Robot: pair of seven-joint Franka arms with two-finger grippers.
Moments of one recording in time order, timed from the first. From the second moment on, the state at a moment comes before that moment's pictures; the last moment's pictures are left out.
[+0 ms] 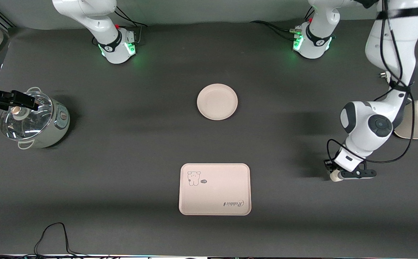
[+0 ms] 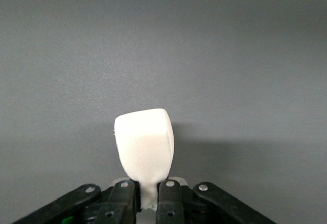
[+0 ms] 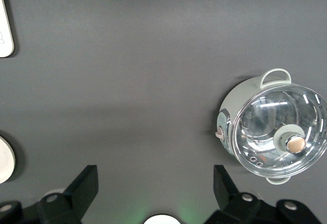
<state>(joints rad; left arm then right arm) -0.03 0.49 -0.01 -1.98 0.02 2.69 -0.12 0.00 0.06 -0.07 -1.54 -0.01 1.47 -0.02</state>
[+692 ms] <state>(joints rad) -0.43 0.00 -0.03 -1.97 0.01 2.07 -0.70 0.00 0.06 -0.07 -1.54 -0.01 1.48 -0.02</state>
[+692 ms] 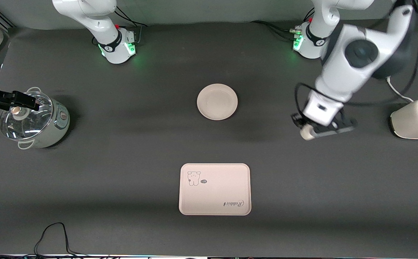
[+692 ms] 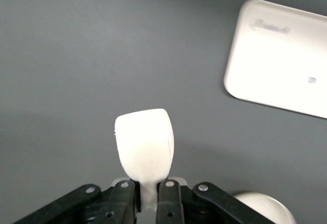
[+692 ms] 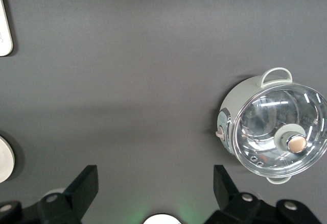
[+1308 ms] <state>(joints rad) -0.59 0.13 -0.29 -2.01 0.01 2.21 -1.17 0.00 0.06 -0.07 -1.54 -0.01 1.48 -0.02</state>
